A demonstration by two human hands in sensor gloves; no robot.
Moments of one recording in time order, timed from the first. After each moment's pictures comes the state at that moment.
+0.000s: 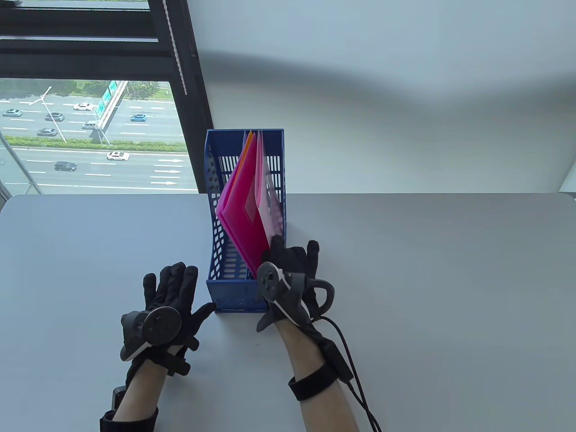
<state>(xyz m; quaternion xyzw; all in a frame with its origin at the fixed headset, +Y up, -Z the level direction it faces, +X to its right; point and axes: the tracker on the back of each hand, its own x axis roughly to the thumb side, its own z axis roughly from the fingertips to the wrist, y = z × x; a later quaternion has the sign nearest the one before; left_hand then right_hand) -0.284 -0.730 -0.354 0.14 -0.13 0.14 0.97 -0.021 -0.665 -0.396 -0.02 -0.26 0.96 0.11</state>
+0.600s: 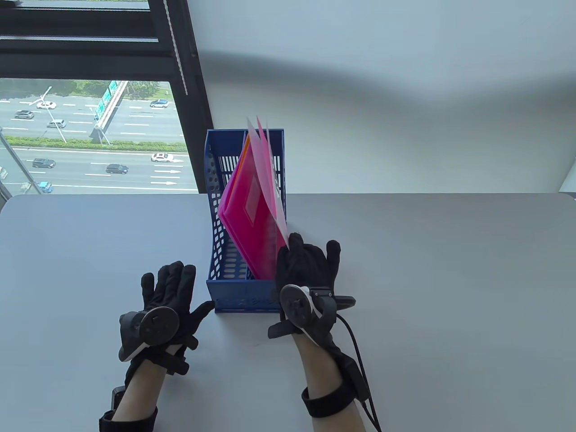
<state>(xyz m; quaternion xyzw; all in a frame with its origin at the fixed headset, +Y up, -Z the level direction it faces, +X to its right) -0.289 -0.727 -0.353 0.16 -0.13 0.15 0.97 0.016 -0.629 -0.348 -0.01 -0.42 0.88 0.20</state>
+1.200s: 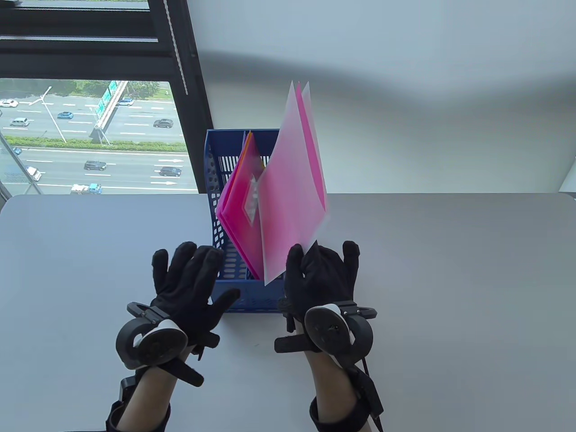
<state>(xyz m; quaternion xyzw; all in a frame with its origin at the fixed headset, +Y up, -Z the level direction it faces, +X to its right) -0.211 -0.605 -0.296 0.36 -0.26 0.17 0.88 0.039 -0.573 -0.295 0.01 -0.47 0.83 0.32</state>
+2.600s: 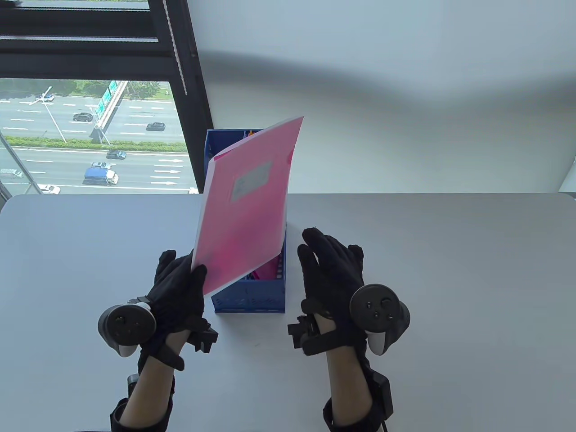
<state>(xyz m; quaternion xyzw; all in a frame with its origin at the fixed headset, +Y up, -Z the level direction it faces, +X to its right) -0.265 -0.626 -0.331 0.29 -0.20 0.44 0.82 0.085 -0.599 -0.328 0.05 -0.26 0.80 0.54</state>
